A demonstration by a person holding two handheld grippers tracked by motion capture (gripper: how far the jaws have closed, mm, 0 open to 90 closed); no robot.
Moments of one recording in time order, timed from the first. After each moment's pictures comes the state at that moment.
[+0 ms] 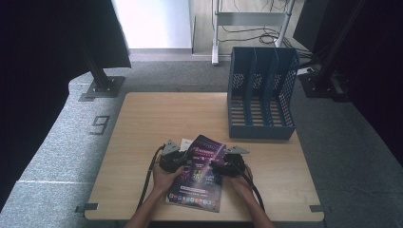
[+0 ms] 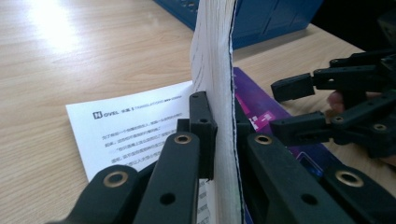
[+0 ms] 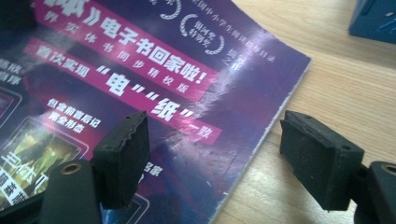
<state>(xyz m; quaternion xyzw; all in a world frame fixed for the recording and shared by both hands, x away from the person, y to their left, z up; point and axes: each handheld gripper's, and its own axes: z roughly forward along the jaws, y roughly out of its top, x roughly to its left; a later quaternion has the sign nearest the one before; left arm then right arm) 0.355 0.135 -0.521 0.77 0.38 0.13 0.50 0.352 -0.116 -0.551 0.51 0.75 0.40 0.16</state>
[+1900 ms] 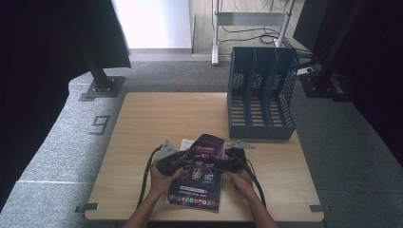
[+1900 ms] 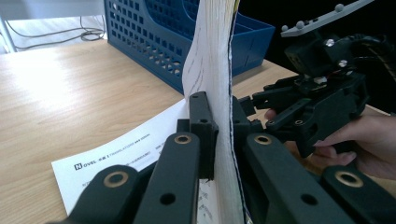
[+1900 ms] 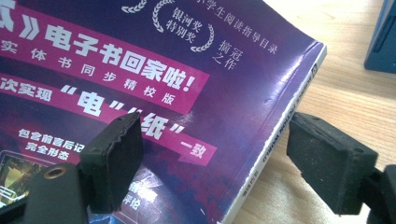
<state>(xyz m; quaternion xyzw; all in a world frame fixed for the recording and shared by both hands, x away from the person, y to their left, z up) 0.332 0.137 -0.488 0.75 0.32 0.14 0.55 0.361 -0.123 -0.537 0.50 0.72 0.46 0.11</state>
